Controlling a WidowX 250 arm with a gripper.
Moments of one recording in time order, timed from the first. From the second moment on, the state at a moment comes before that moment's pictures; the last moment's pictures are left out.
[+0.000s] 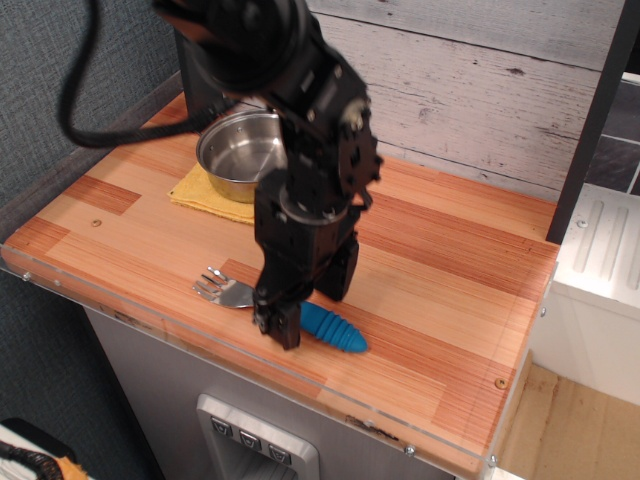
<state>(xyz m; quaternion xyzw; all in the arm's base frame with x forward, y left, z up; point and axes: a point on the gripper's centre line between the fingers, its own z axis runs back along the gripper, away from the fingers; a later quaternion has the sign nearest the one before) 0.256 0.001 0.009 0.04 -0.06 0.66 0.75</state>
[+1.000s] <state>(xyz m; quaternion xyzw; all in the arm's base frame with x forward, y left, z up) 0.256 0.001 0.009 0.03 -0.04 0.67 0.74</state>
